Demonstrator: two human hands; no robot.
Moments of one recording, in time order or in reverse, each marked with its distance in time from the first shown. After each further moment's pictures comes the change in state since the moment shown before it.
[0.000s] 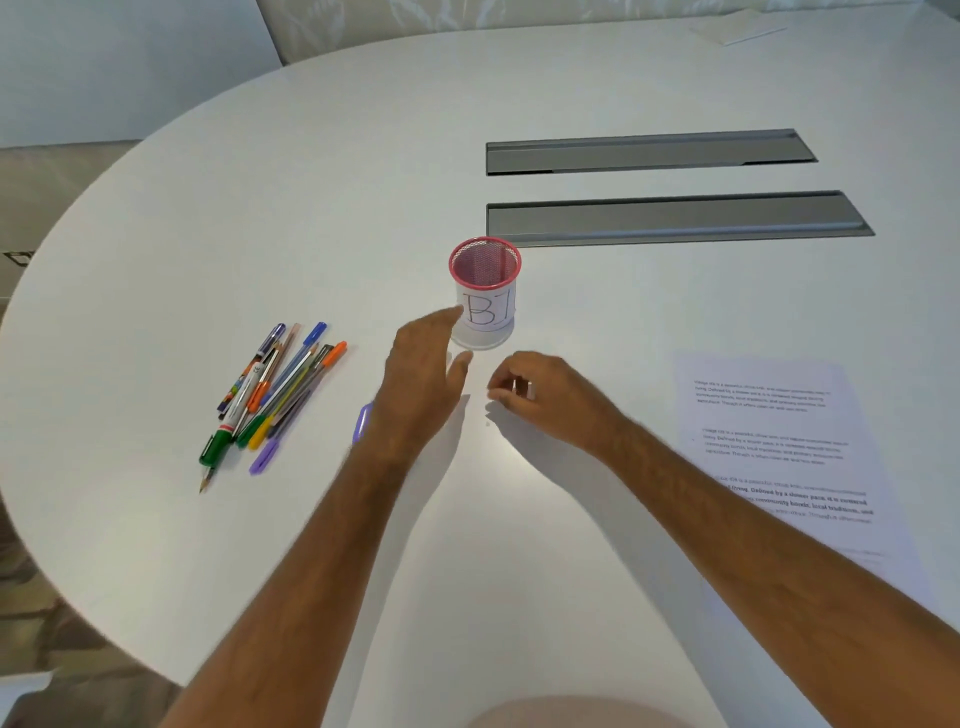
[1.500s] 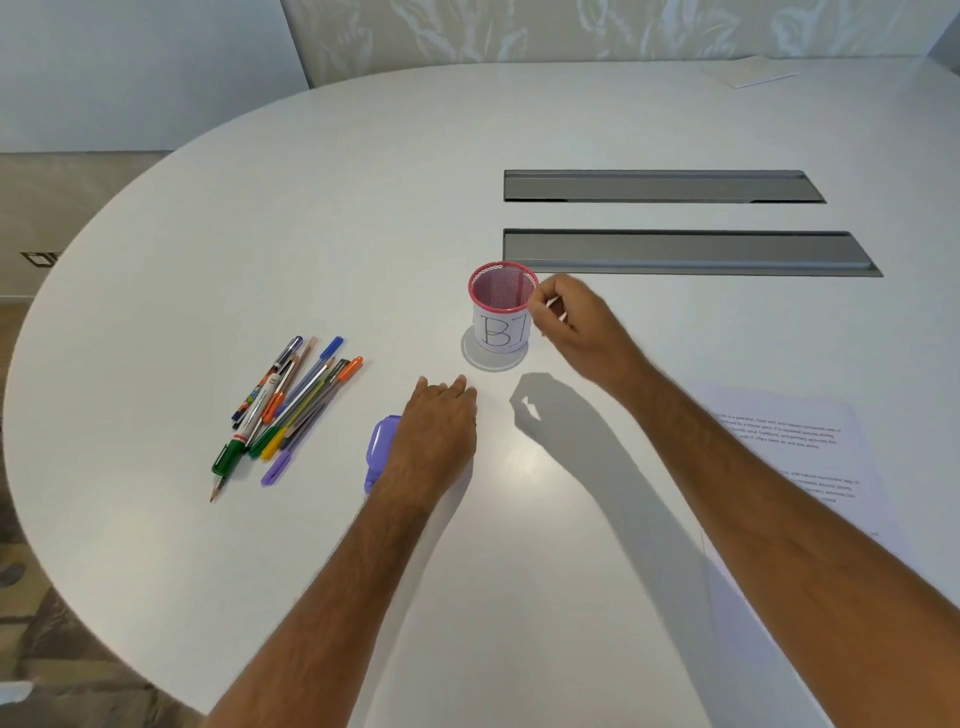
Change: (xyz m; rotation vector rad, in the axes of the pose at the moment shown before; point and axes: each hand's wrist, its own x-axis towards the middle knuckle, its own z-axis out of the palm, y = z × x) left_hand -0.008 -0.020 0.029 0.518 -0.317 -0.016; right_hand 0.058 -0.008 -0.059 0.124 0.257 0.050
